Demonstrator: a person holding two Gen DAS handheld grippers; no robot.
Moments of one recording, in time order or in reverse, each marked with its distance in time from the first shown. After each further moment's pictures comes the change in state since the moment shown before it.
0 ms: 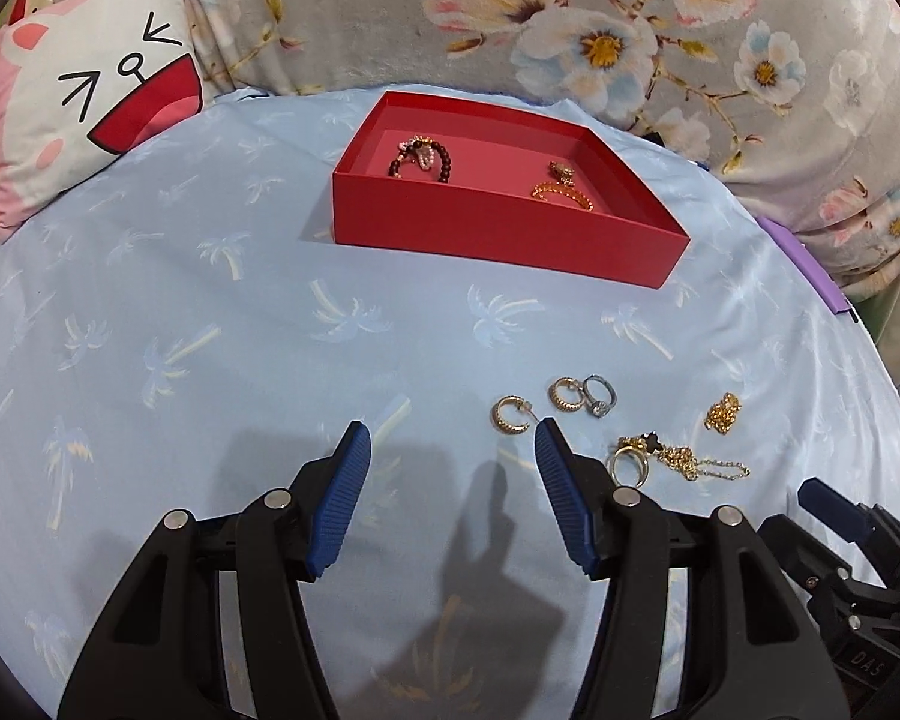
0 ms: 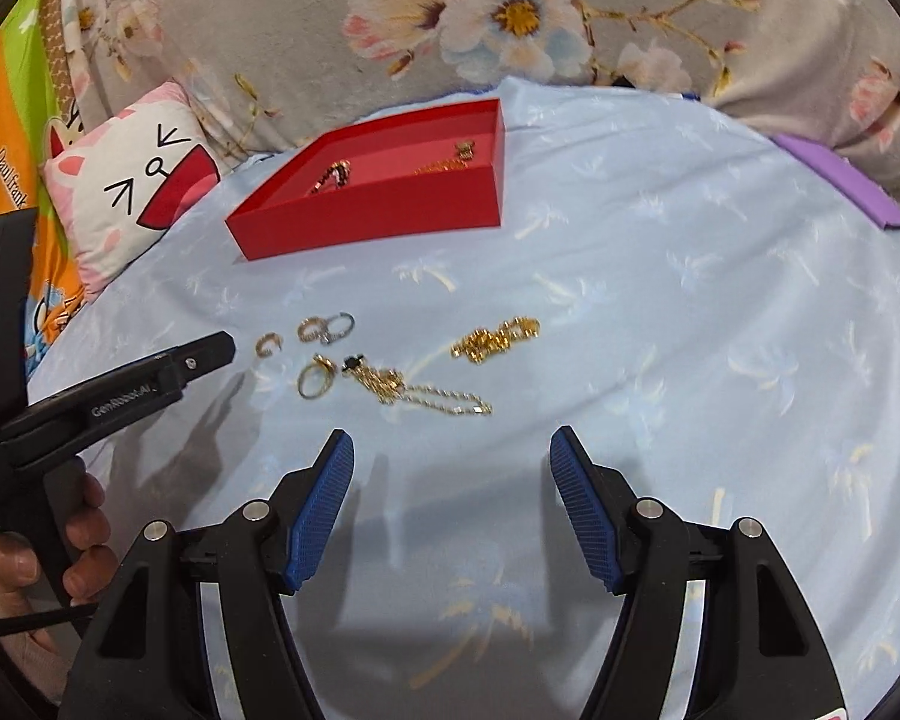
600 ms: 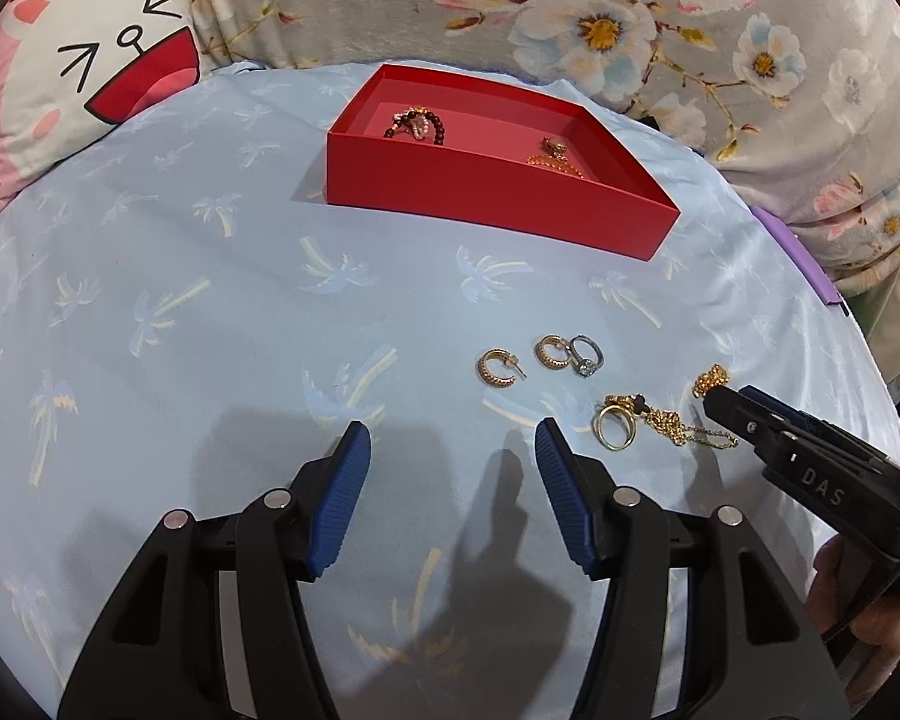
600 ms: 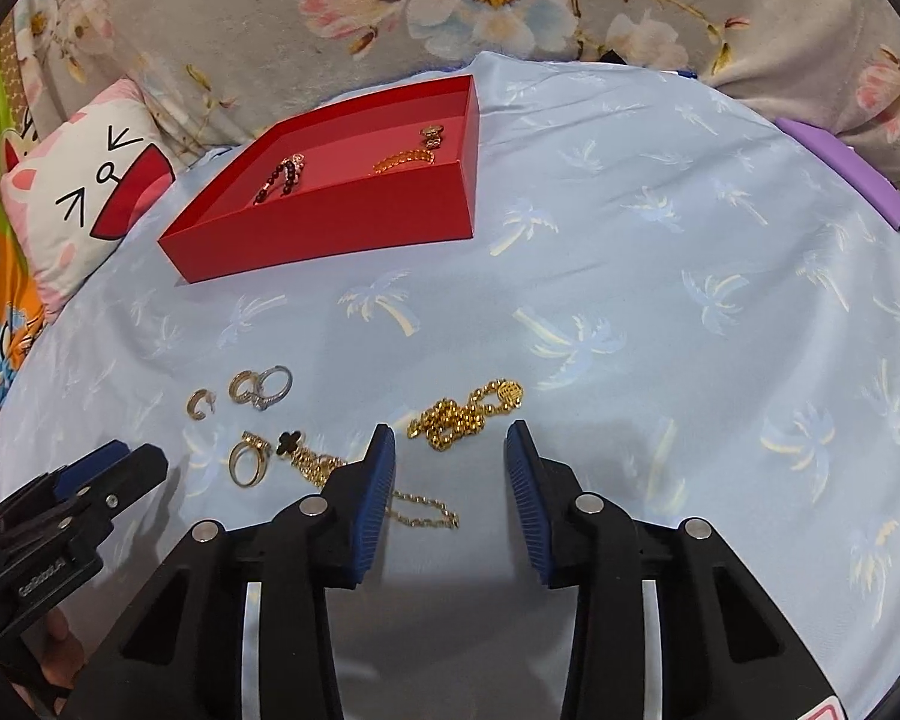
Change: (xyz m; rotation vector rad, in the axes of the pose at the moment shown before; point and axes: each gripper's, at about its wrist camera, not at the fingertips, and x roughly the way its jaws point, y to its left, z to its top) left arm -0.002 0.001 -0.014 -0.032 0.047 -0.033; right arm 0.047 -0.006 0.039 0.020 0.051 -0.048
